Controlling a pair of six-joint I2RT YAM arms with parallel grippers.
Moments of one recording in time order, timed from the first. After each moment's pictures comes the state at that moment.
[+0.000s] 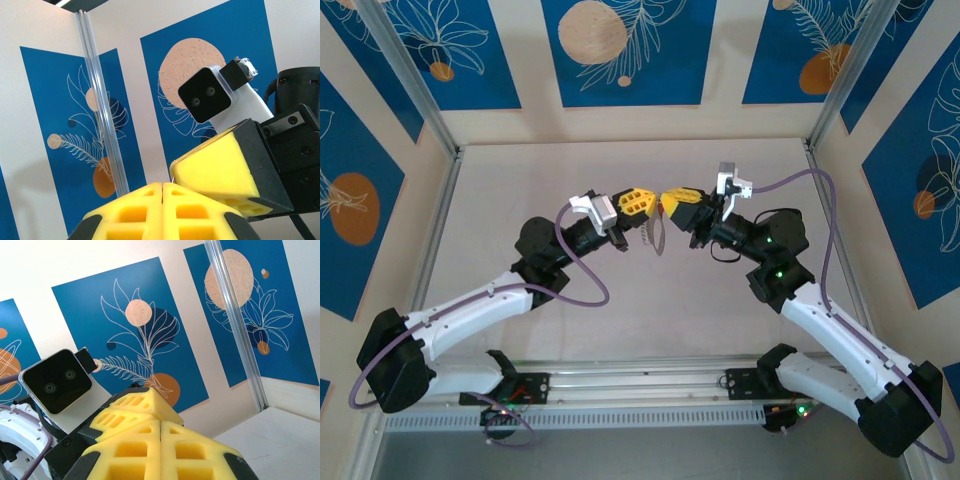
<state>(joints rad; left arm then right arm) -0.84 1.22 0.86 0.82 0.33 0.08 0.57 0.94 0.80 0.51 -0.56 0.57</state>
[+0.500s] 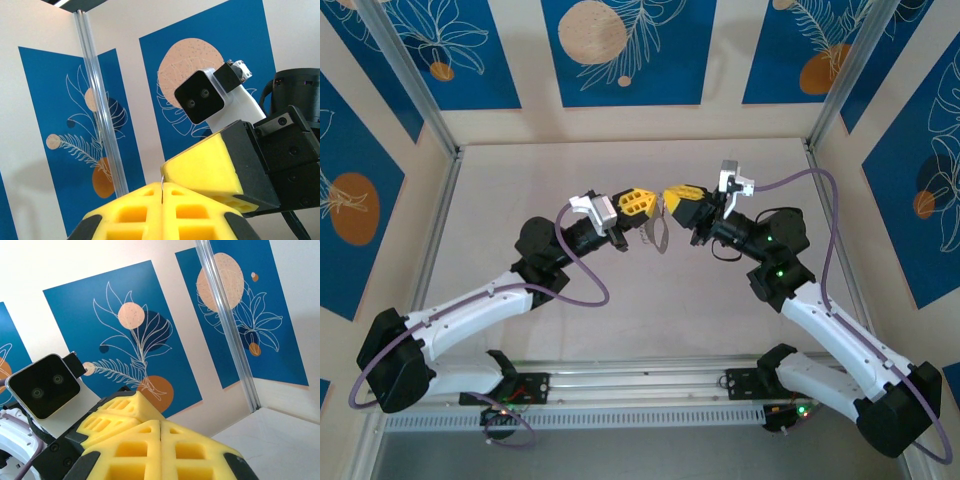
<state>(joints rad) -0.84 1.22 0.86 0.82 0.34 0.08 0.55 0.94 0.80 0.51 -0.55 0.57</state>
